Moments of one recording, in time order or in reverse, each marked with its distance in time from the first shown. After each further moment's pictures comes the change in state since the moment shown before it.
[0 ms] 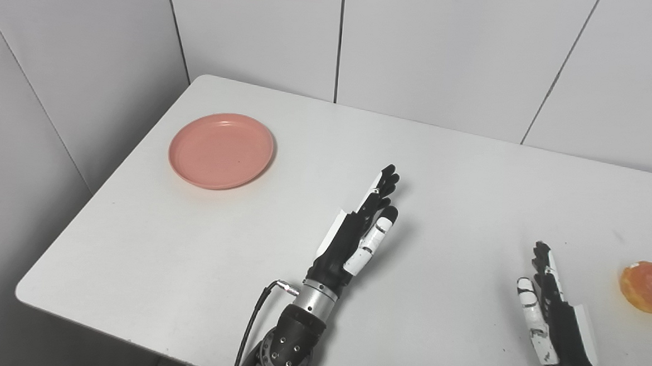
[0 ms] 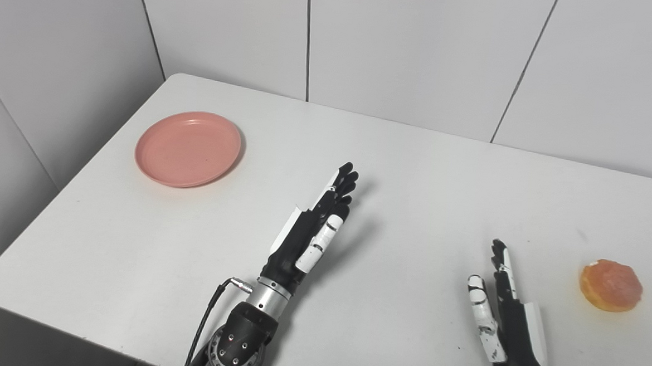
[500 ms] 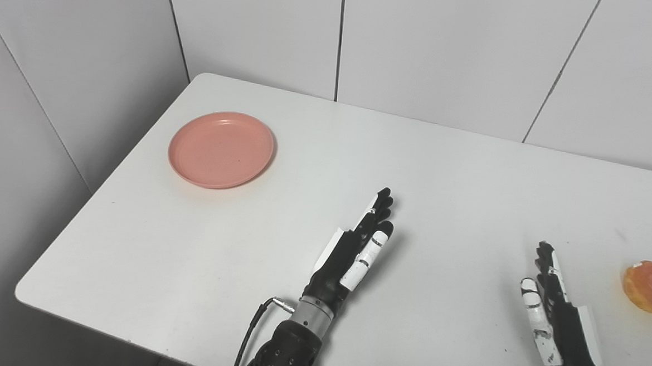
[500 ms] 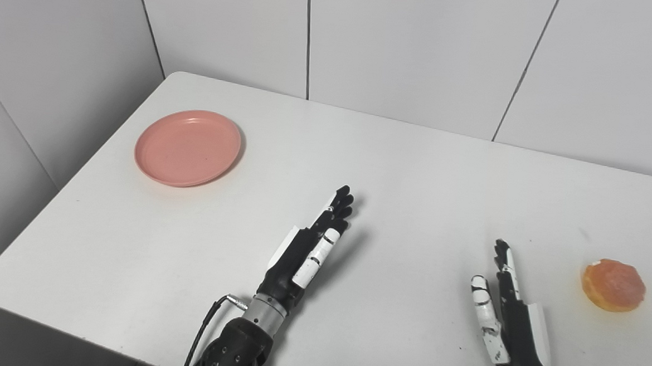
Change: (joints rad) left arm 0.087 0.000 -0.008 -0.132 -0.042 0.210 -0.046; right arm -0.006 0.006 -0.003 -0.003 0.010 0.001 0.011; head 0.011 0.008
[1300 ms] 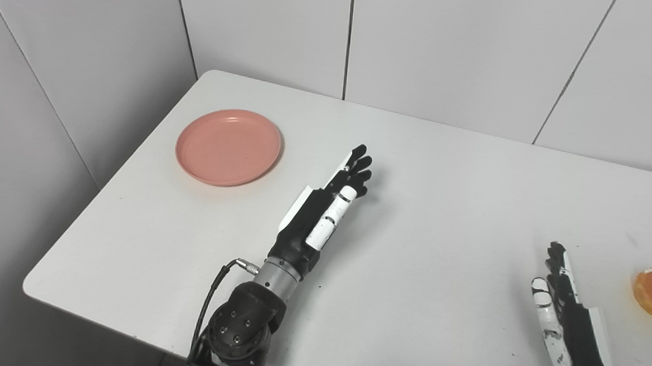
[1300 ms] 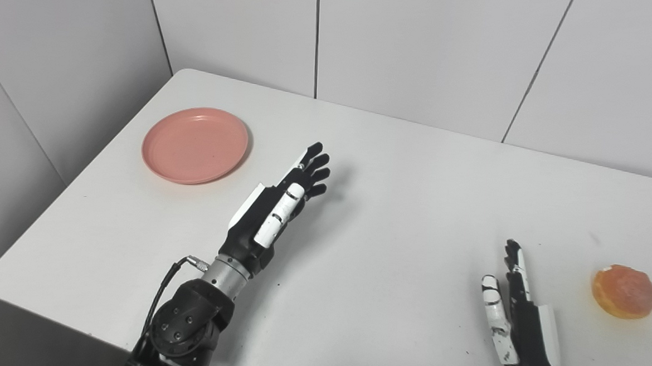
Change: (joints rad) left arm -0.069 0.124 0.102 -0.332 -0.161 0.257 -0.067; right arm -0.012 0.007 -0.005 0.007 0.007 0.000 0.002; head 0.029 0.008
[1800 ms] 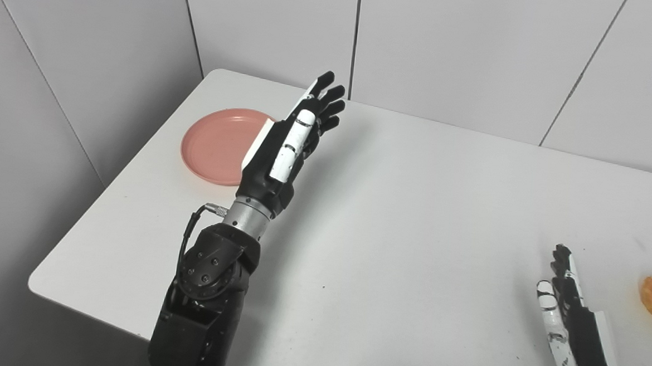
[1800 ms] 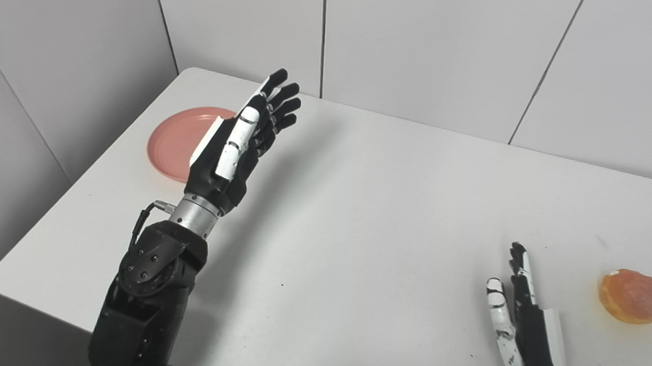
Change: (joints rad) left arm -0.139 0.058 0.179 -0.073 -0.150 0.109 0.031; right arm 0.002 0.000 -0.005 -0.006 0.002 0.001 0.004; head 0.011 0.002
